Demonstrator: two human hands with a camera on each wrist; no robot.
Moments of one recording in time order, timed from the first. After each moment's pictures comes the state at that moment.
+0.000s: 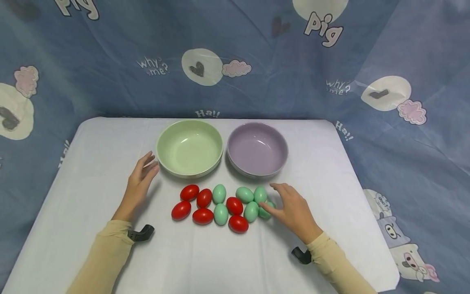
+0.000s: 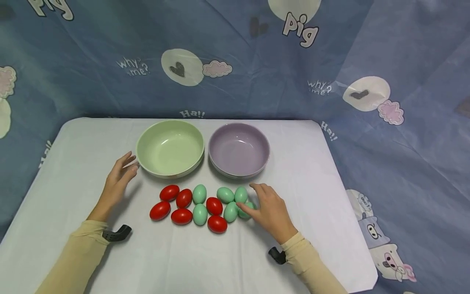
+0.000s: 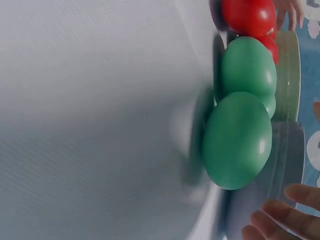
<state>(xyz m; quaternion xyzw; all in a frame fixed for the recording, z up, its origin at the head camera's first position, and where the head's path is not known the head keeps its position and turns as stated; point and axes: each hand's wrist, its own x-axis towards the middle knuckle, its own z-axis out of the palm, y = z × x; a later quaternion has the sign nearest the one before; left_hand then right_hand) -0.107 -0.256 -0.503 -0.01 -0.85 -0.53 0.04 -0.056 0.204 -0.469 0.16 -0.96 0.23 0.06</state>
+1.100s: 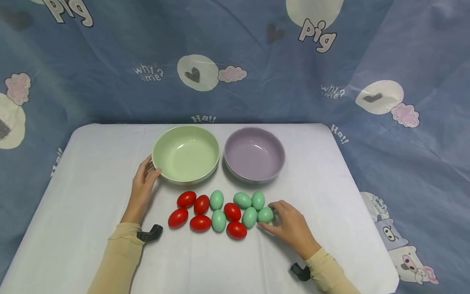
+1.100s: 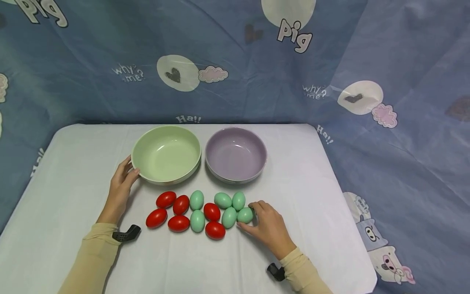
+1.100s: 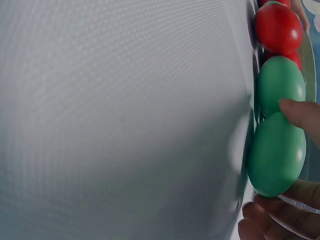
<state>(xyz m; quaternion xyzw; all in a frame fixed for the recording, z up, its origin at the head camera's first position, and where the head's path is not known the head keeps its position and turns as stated) -0.125 -0.235 -0.521 0.08 -0.78 -0.62 0.02 -0.034 0.208 -0.495 0.15 -0.96 0.22 0.05</state>
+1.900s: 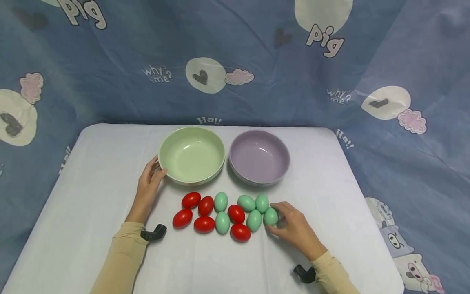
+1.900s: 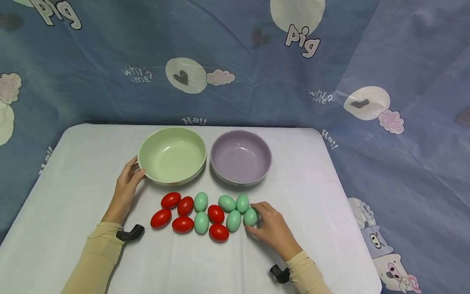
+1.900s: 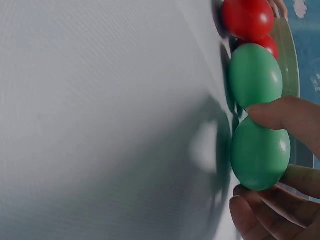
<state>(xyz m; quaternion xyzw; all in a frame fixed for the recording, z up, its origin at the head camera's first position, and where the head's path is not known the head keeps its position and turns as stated) -0.123 -0.236 -0.523 0.07 -0.79 -0.60 0.03 -0.039 0.209 -0.490 0.15 -0.94 0.29 -0.01</state>
